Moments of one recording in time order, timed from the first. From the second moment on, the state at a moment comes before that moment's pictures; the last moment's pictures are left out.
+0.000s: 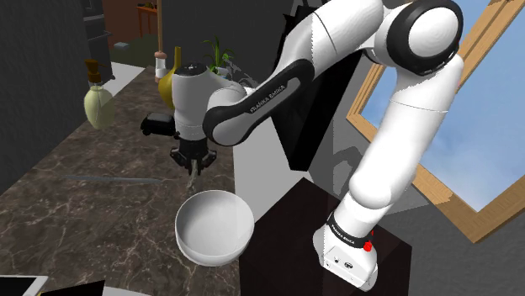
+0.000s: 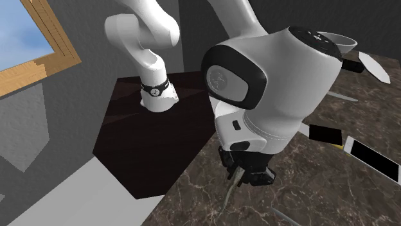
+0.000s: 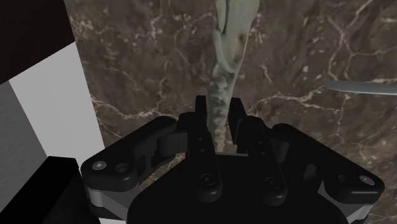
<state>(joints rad) -0.20 0.18 0.70 -2.27 -0.39 2.36 1.56</state>
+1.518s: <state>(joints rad) -0.22 -0.08 0.74 -2.20 -0.12 2.12 1.36</state>
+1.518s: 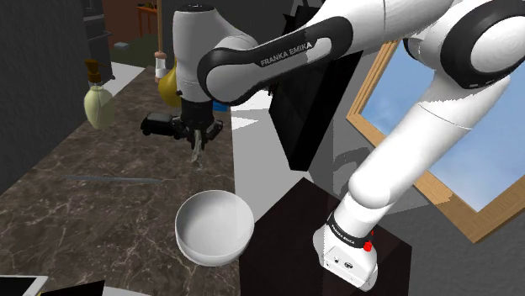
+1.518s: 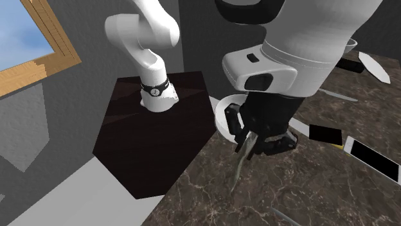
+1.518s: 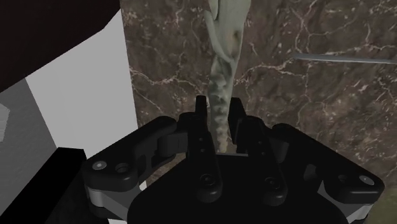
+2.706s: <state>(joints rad) 0.04 -0.42 0.85 -2.52 0.21 2.16 1.49</state>
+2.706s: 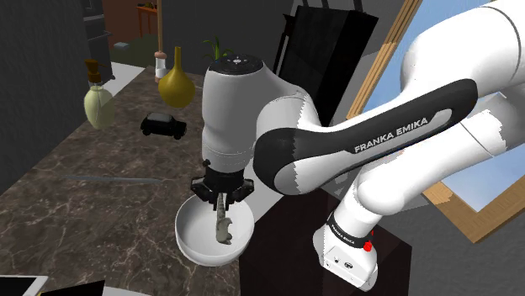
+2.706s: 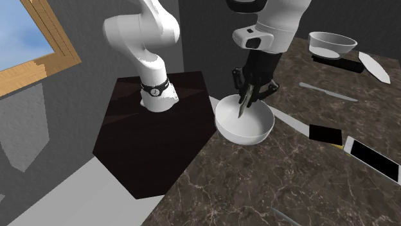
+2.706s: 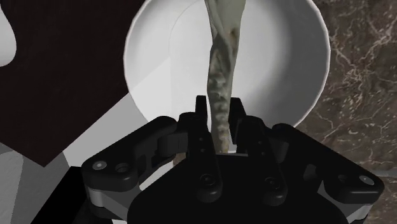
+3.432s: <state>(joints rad) 0.01 -0.36 0.90 -2.56 0.18 2.25 1.53</state>
